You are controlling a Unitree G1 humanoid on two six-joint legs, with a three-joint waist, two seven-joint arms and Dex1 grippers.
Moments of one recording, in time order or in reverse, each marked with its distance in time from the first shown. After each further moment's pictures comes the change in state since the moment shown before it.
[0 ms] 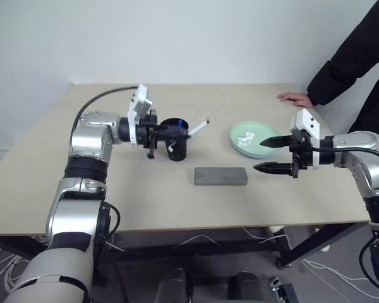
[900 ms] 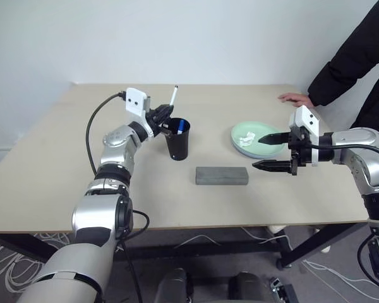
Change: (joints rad) left arm -0.016 -0.152 0.117 0.496 0.108 -0.553 0.720; right arm -0.026 0.008 0.006 0.009 0.000 -0.013 0.010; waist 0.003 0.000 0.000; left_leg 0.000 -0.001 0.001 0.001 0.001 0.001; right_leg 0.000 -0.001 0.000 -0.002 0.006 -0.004
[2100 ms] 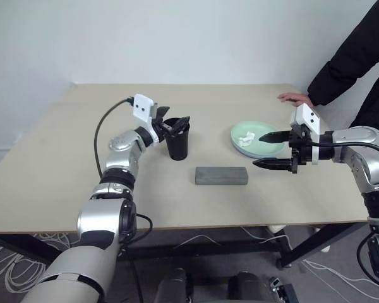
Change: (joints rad) left arm 0.059 0.041 -0.001 -0.224 -0.032 0.115 -0.168; right arm -0.015 0.005 -0.001 0.024 0.000 -0.003 -0.011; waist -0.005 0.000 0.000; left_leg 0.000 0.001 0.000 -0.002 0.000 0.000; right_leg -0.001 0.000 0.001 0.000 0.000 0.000
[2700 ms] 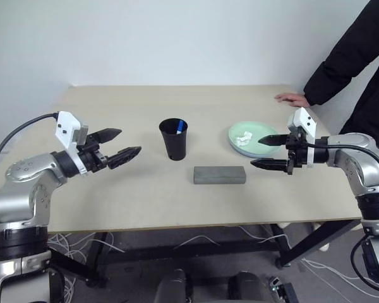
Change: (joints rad) left arm 0.676 0.385 0.169 -0.957 -0.270 0.587 -0.085; right arm 0.024 0.050 -0.011 0.044 0.000 -0.001 -0.040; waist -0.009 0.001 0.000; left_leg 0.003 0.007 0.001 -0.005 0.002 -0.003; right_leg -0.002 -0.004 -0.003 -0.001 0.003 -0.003
